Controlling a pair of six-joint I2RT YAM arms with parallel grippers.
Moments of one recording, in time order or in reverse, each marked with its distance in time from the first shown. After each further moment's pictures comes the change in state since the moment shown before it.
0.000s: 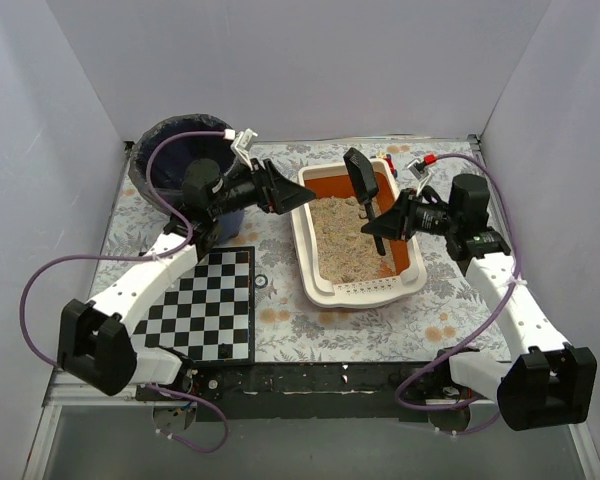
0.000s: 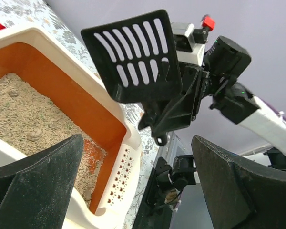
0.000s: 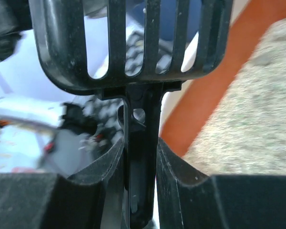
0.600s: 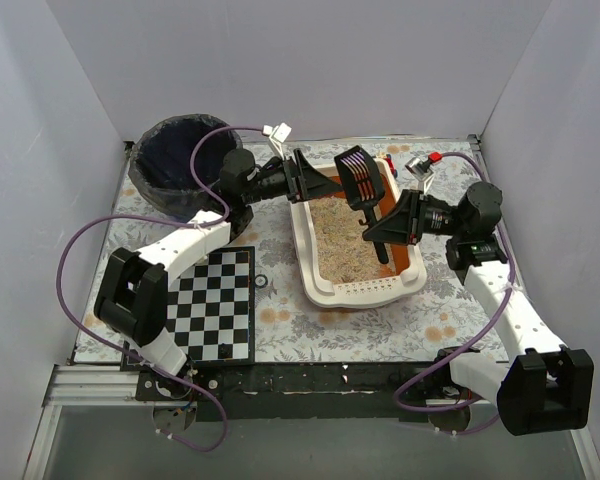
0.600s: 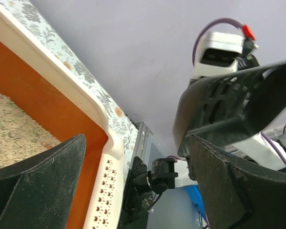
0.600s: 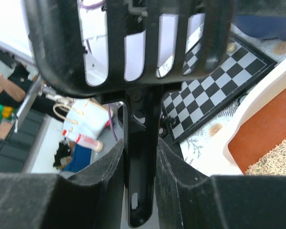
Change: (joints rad) left arm -0.061 0.339 0.146 0.216 0.100 -0.204; right arm -0.030 -0.021 -0.180 0.749 -0.422 0.685
